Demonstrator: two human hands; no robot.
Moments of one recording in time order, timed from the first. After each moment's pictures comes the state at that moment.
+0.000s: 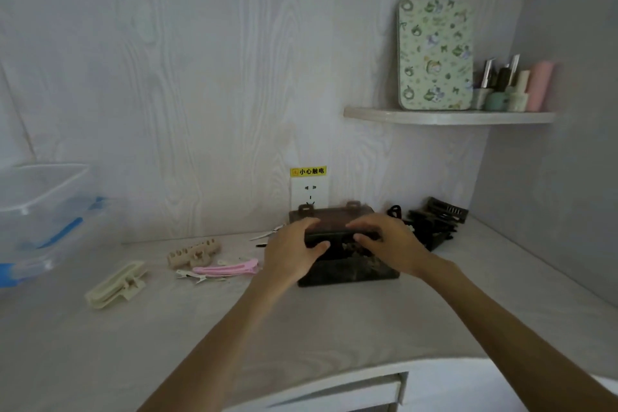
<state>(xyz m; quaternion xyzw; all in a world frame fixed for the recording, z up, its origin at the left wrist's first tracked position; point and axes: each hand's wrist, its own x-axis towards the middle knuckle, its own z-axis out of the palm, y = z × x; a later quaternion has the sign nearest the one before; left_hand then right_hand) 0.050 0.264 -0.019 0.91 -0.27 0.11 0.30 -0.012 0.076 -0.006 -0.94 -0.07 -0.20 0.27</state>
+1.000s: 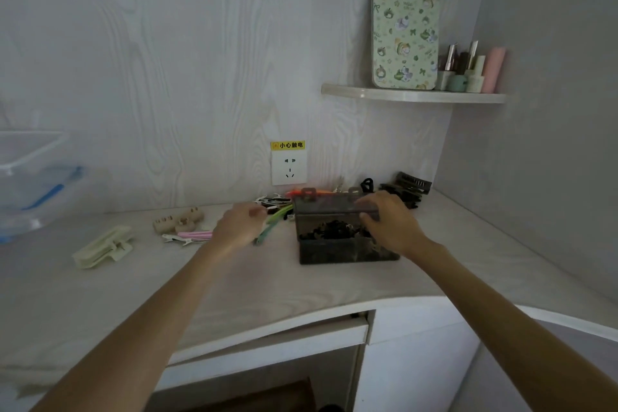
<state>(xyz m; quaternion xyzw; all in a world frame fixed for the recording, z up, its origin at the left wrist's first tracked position) 0.045 0.315 -0.020 0.88 -0.15 -0.02 0.44 -0.070 0.071 -0.011 -0.96 0.06 -0.23 0.17</state>
